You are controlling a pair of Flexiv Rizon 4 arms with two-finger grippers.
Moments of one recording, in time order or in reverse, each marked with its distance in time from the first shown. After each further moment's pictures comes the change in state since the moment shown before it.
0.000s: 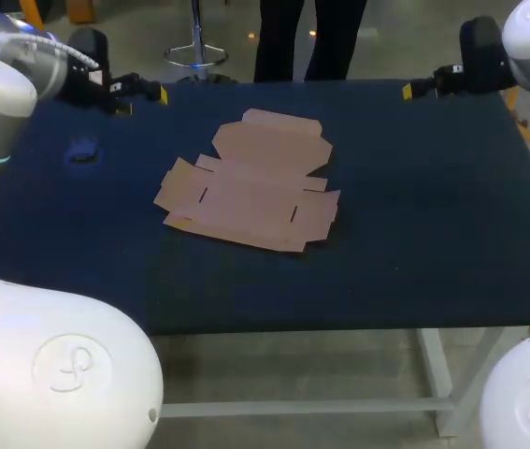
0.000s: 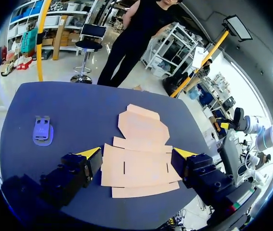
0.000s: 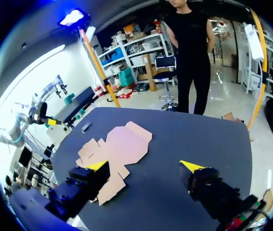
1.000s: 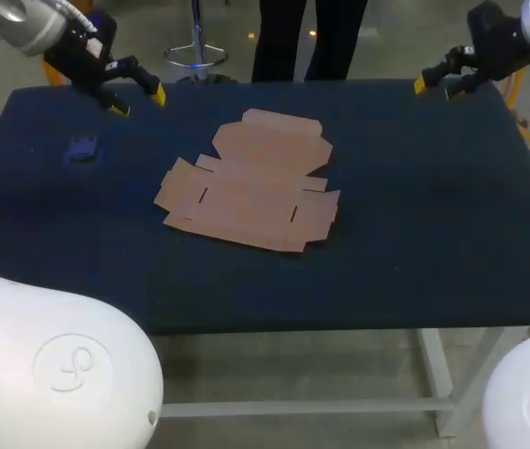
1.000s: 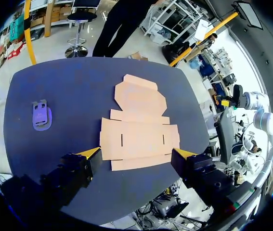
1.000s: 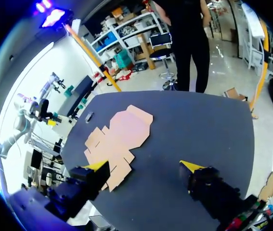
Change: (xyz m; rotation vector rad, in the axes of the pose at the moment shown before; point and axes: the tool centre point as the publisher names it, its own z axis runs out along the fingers) left arm 0.010 0.008 -0.018 -0.340 0.020 0.010; right arm -0.007 -0.003 -0.016 0.199 0.050 0.103
